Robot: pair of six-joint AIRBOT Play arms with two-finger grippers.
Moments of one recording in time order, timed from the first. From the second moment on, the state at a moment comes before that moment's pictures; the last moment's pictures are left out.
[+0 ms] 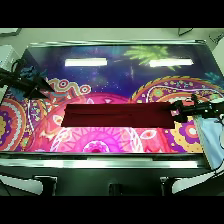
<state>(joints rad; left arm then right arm) 0.25 -1.70 1.81 0.88 -1.74 -1.52 -0.49 -1.83 1.29 -0.79 1.37 1.34</state>
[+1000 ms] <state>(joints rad) -0.50 -1.86 1.55 0.82 -1.06 -1.51 -0.16 -1.25 1.33 -0.83 1.47 1.62</state>
